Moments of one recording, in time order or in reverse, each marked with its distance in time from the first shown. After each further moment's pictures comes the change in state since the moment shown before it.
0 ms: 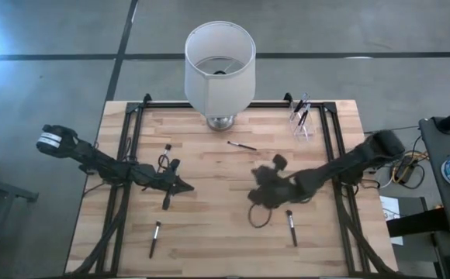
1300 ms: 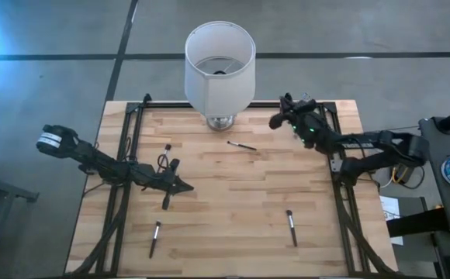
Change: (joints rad) left arm 0.000 0.005 -0.009 0.020 0.000 0.004; right arm -0.817 -0.319 -0.518 1.151 -0.202 -0.594
